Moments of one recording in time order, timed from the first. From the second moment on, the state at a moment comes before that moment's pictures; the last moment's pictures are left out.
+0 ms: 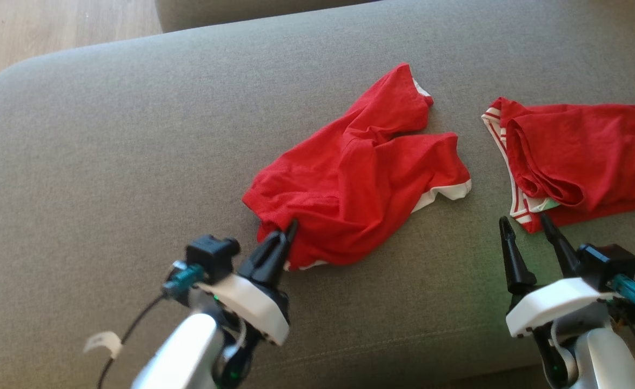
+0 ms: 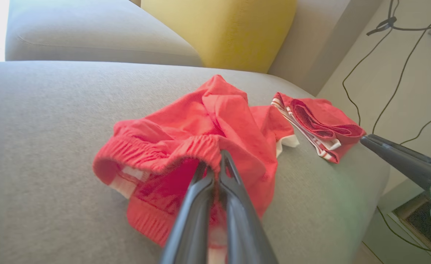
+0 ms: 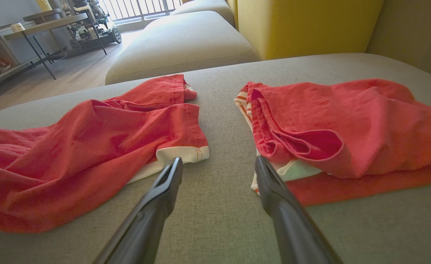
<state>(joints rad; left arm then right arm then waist) -0.26 0.09 -0.59 0.41 -0.46 -0.12 -0.24 -0.08 -0.05 -0.09 0.26 0.15 0.13 -0.14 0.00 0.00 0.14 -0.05</state>
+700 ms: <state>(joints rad) -0.44 0.15 -0.50 0.71 -0.44 -0.03 -0.24 -0.14 -0.05 -0.02 0.31 0.18 0.13 -0.17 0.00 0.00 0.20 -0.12</state>
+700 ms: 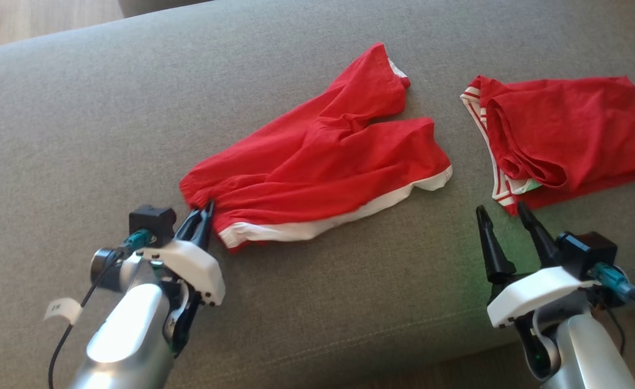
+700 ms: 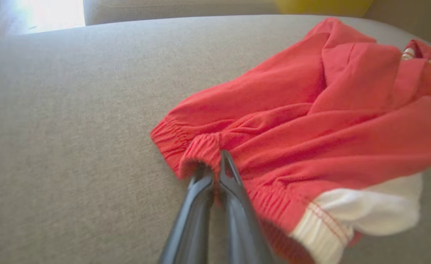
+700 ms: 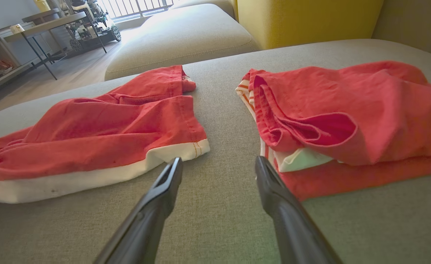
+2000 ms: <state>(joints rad) -0.01 0.05 -0.13 0.10 -0.30 0.05 -0.25 -0.06 -0.05 -0.08 0.18 0.20 0.13 -0.24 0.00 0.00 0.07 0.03</state>
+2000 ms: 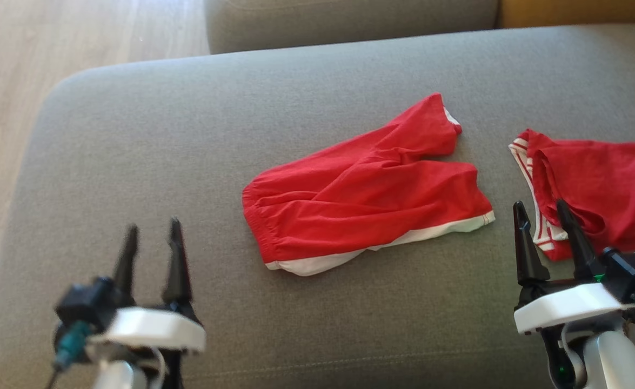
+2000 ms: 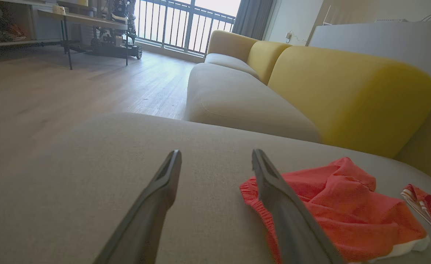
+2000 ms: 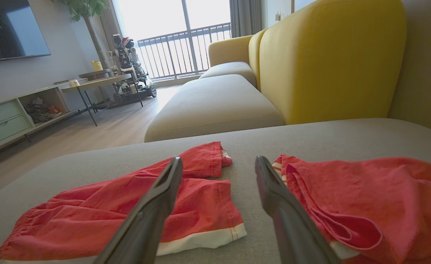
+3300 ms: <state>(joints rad) -0.19 0.05 -0.40 0.63 -0.24 -0.07 -0.25 -0.06 -0.05 -0.07 0.14 0.18 0.13 -0.21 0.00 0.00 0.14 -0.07</state>
